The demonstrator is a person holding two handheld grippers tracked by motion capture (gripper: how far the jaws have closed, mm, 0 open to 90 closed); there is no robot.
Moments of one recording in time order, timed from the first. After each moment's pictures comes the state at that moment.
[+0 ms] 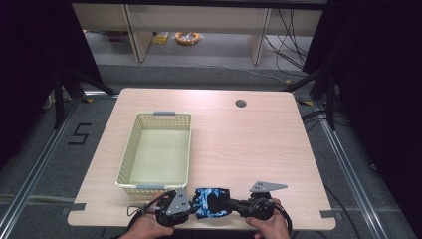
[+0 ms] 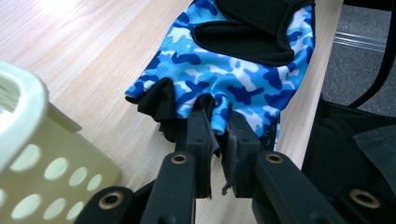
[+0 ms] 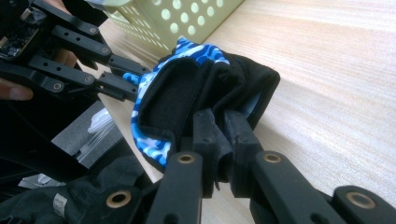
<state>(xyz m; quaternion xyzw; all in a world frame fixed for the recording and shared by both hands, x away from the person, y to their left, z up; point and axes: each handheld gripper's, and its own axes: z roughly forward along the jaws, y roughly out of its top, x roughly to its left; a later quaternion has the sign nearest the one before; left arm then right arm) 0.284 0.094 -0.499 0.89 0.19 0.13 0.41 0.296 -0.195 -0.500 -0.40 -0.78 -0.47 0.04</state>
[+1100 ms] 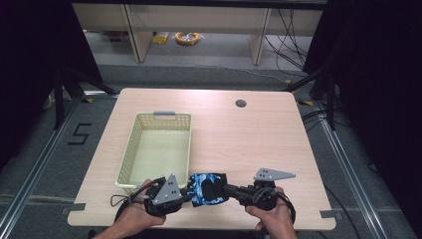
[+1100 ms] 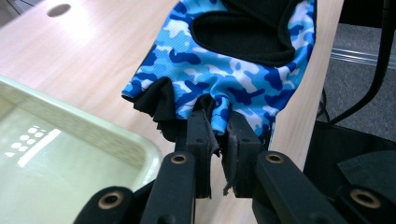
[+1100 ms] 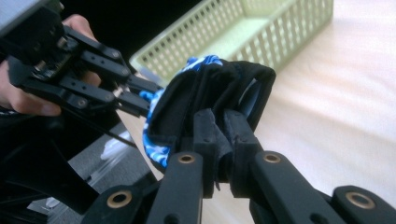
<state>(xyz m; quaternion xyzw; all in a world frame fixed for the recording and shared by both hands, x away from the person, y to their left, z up) 0.290 0.114 -0.431 0.88 0.19 0.16 0.42 0.301 -0.186 -0.436 -0.38 -0.75 -0.54 0.03</state>
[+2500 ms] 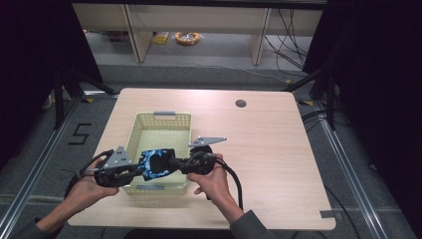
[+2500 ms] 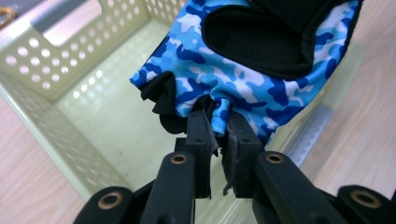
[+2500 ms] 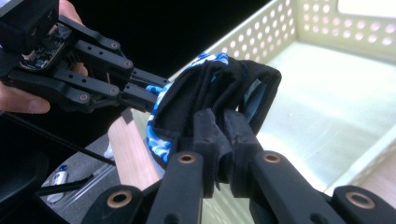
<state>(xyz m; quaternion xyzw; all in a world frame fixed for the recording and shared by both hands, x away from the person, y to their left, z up) 0.343 0.235 -0.419 0.88 0.27 0.19 0.34 0.379 -0.039 -0.424 -0.34 -0.79 -0.51 0.05</state>
